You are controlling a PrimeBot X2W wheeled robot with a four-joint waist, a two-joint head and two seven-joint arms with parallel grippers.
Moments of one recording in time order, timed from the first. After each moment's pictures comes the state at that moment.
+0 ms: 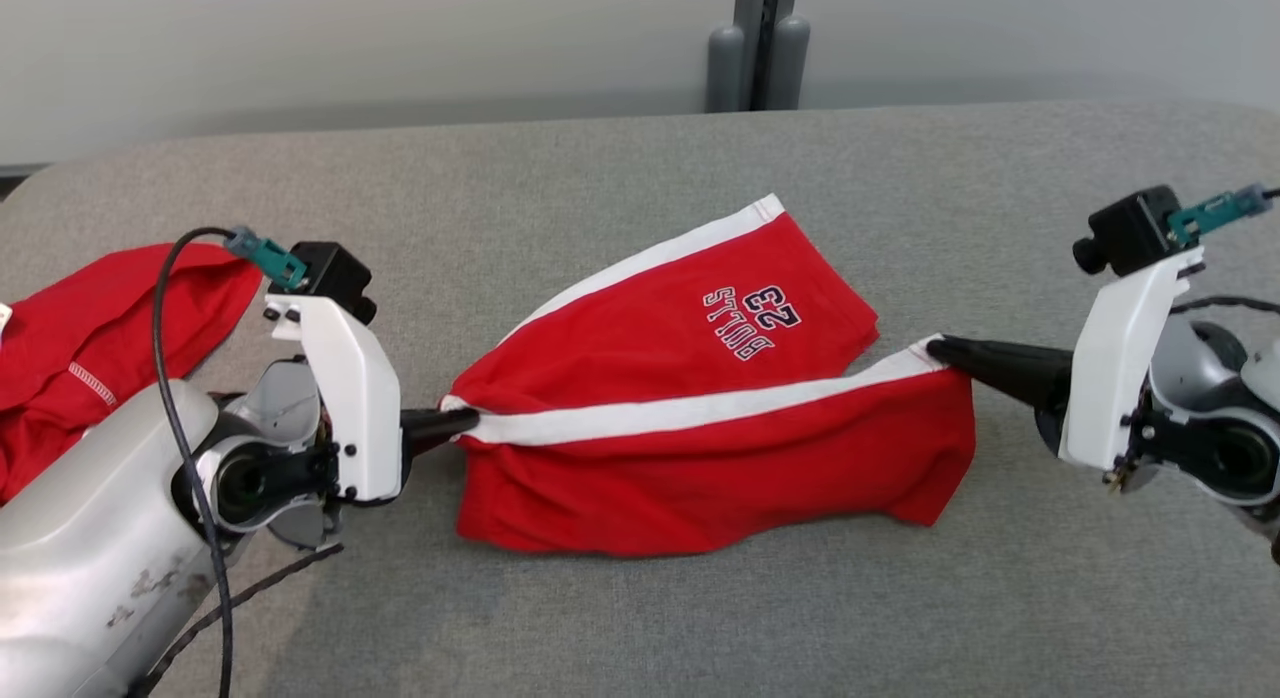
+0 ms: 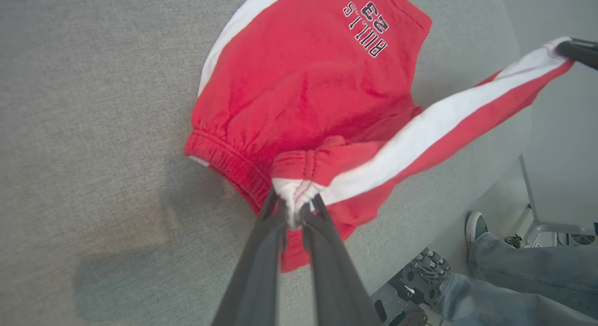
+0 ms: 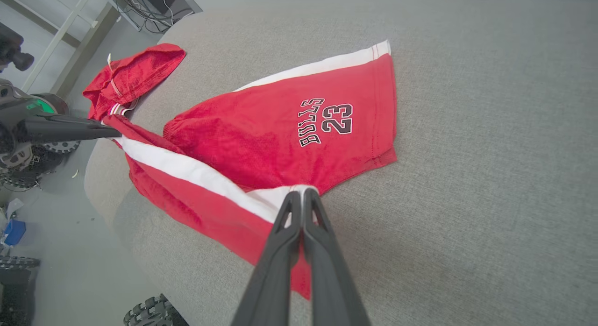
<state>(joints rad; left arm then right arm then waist) -0.77 0.59 -0.92 0.28 -1.40 0.03 0.71 -0.90 -0.74 1.10 0.25 1.46 0.13 0.37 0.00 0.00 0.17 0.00</state>
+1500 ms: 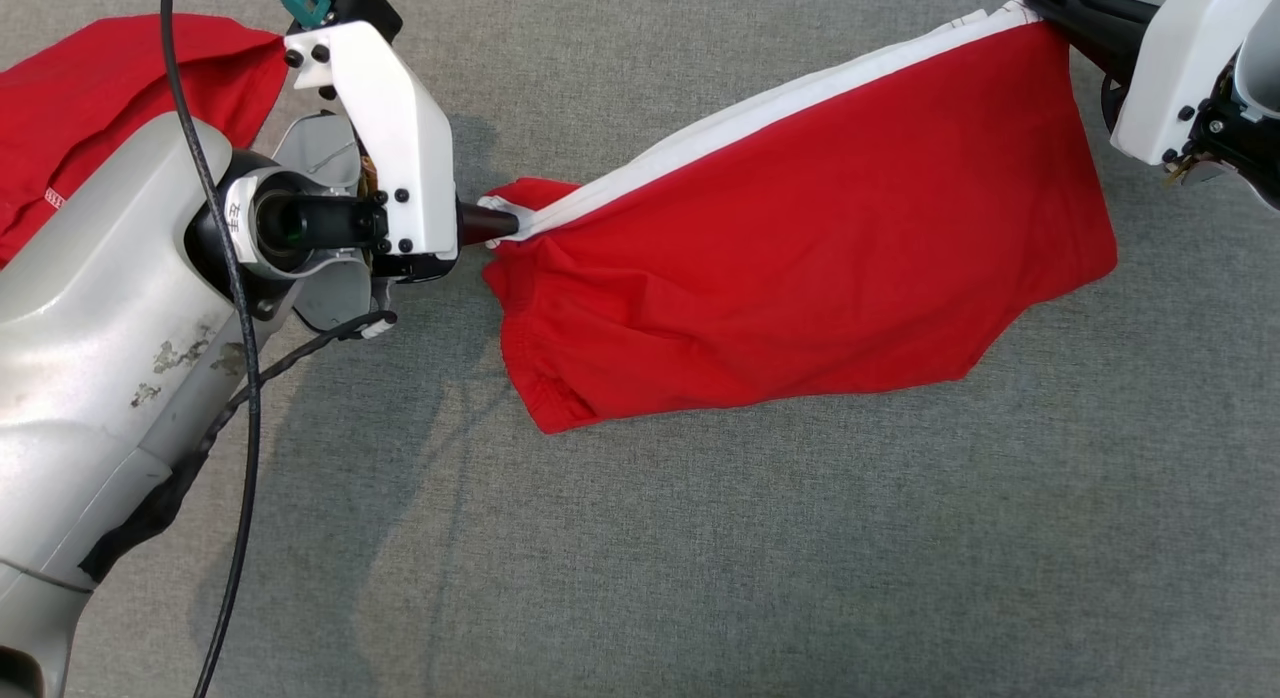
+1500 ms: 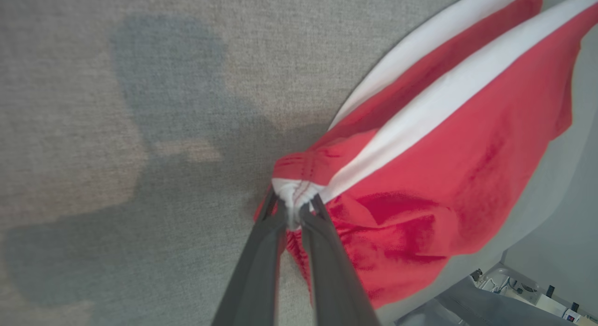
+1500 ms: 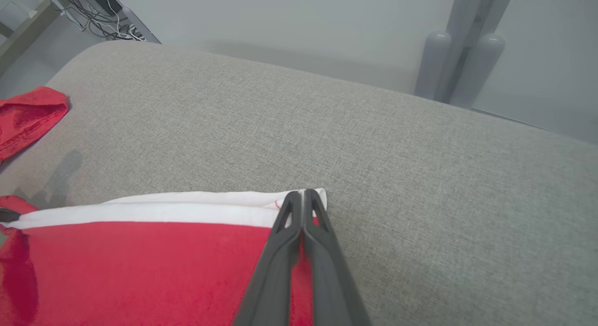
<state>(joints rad) -1.12 0.43 -0.89 0.42 -1.43 0.25 0.94 -1.37 -0.59 1.21 0.65 1.32 0.13 0.24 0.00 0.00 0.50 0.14</state>
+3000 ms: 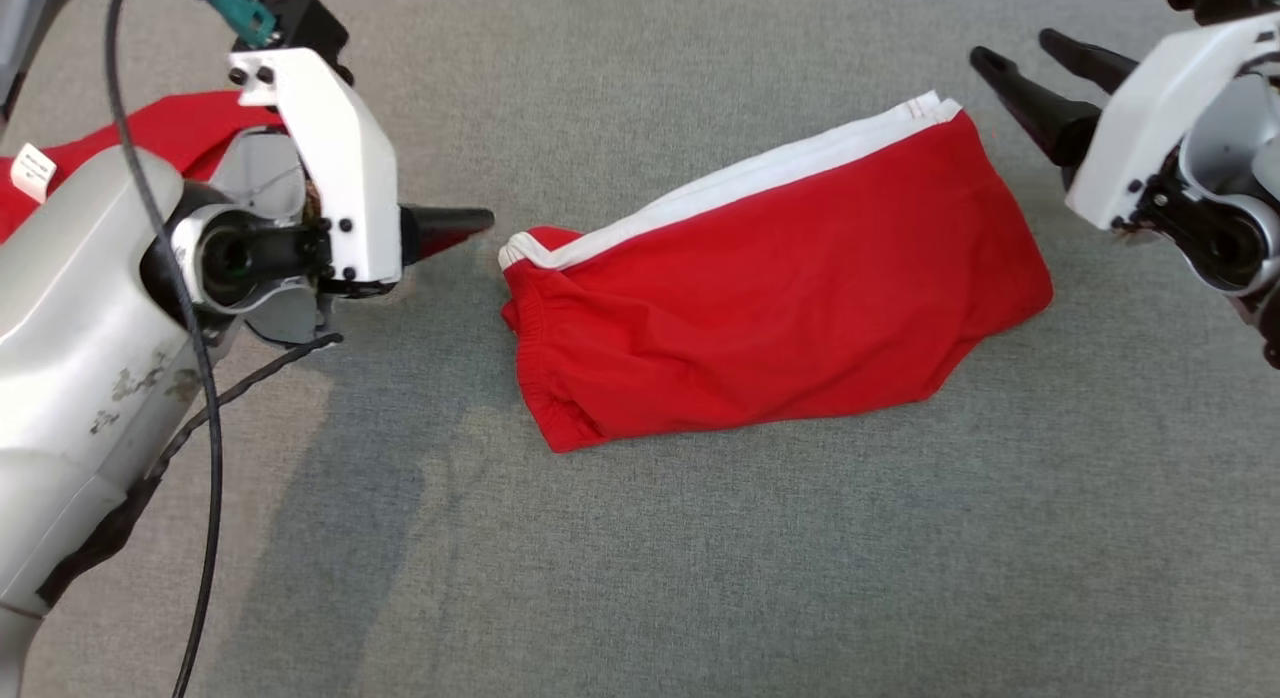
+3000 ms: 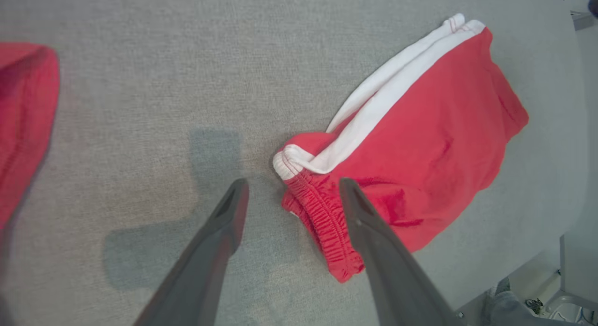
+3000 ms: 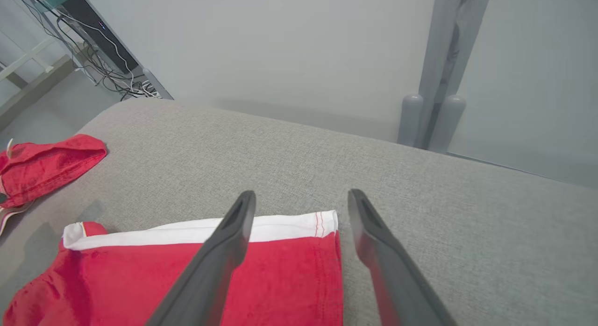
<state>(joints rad) -1.08 0.49 -0.90 0.43 -1.37 0.12 0.84 -1.29 -0.55 1.28 0.72 1.38 0.13 0.03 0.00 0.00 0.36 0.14</state>
